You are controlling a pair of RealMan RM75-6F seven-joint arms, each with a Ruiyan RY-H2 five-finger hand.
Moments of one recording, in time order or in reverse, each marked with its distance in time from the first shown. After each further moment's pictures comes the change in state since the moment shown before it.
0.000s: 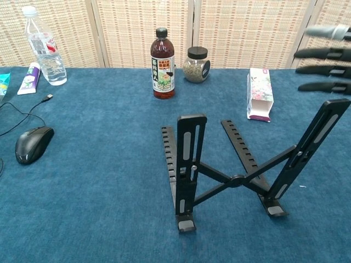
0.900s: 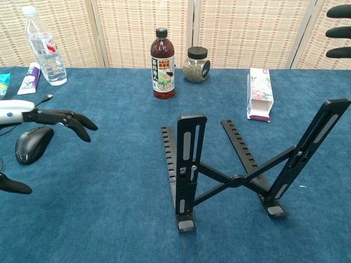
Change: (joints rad) left arm -0.429 -0.169 0.088 0.161 0.285 -0.237 -0.349; right arm -0.071 0.090 0.055 -0.095 -0.001 0.014 -0.050
